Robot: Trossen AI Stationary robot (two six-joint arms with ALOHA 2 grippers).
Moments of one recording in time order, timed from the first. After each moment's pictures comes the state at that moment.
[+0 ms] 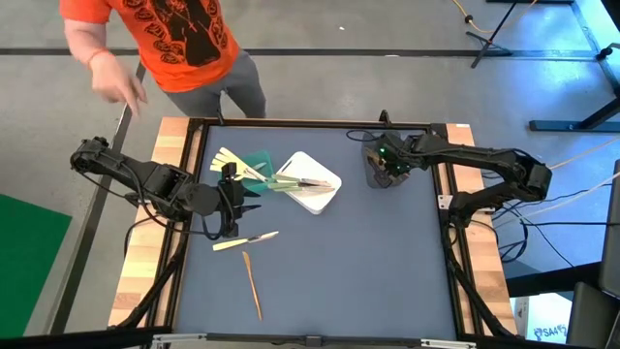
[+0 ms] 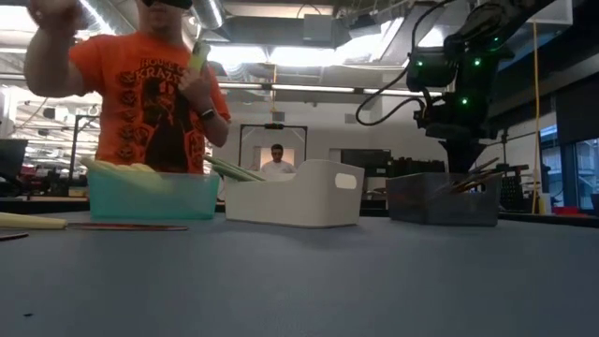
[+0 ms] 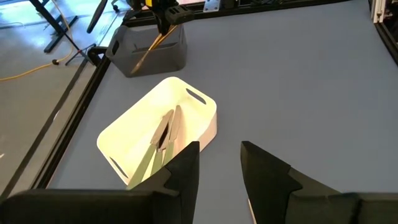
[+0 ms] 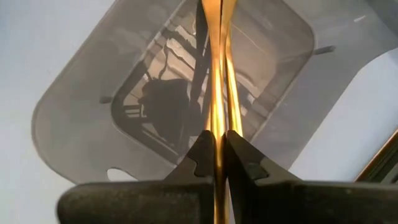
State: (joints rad) left arm -0.37 1.02 1.04 -0.70 -0.51 -0.18; right arm -0.48 1.34 0.86 -0.83 0.22 0.27
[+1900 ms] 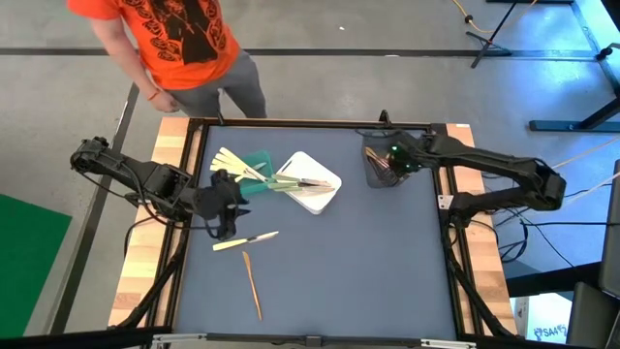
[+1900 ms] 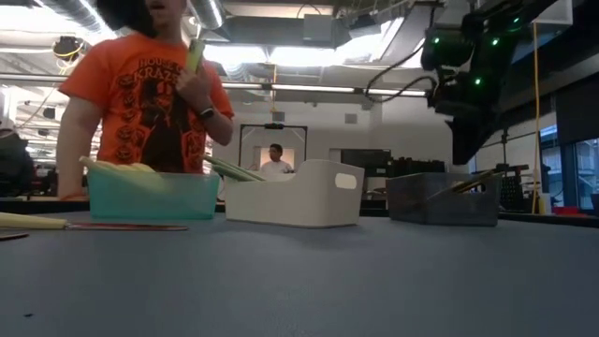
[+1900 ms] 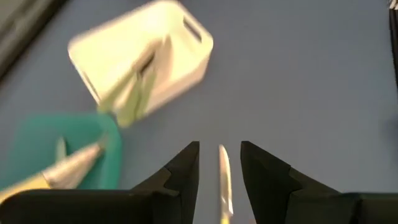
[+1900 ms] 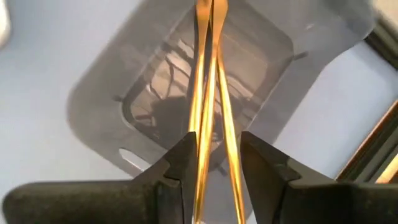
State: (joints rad) left arm -0.37 1.02 1.04 -0.90 -0.41 -0.54; right arm -0.48 1.21 0.86 -0.88 0.22 0.28
